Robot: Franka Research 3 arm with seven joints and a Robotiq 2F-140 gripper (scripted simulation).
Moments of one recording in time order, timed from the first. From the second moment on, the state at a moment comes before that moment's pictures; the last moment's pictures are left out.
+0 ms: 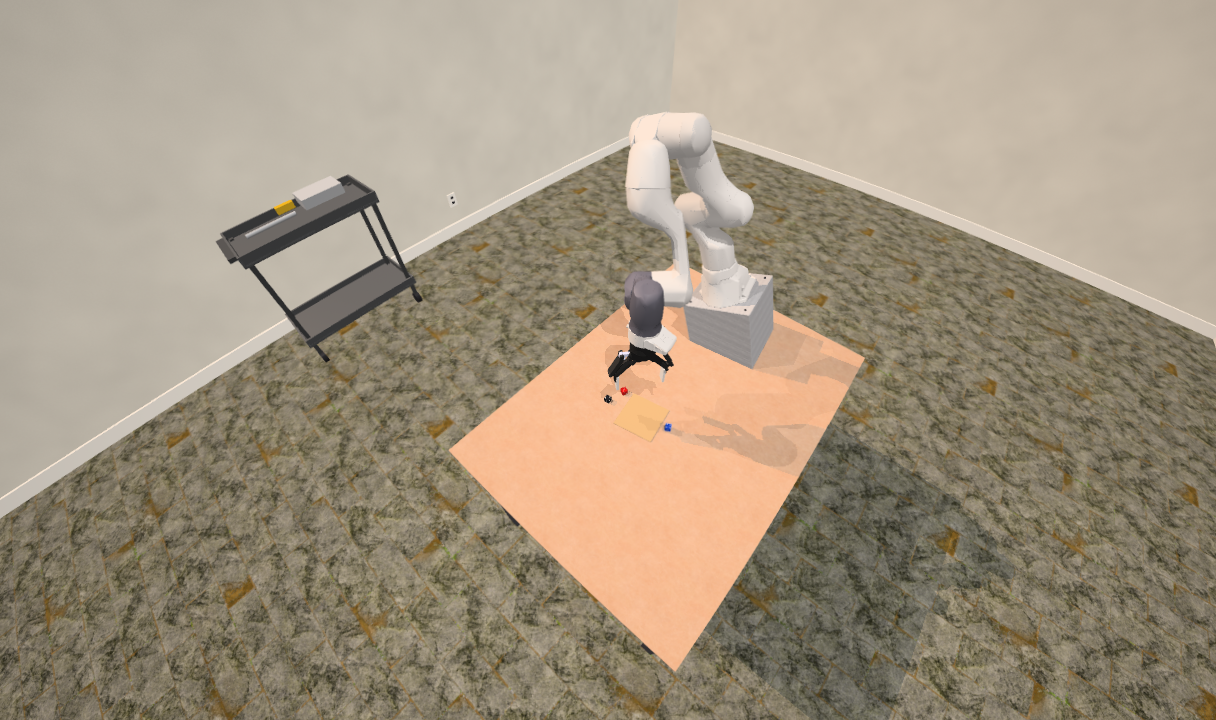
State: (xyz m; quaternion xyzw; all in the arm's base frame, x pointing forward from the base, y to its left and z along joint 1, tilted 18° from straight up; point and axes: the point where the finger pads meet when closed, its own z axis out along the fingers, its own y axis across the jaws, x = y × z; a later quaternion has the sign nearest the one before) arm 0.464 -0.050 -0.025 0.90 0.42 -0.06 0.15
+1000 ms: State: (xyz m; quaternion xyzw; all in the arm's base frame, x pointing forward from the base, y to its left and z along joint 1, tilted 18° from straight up) arm 0.442 -0.121 -0.007 0.86 0.49 -0.07 0.14
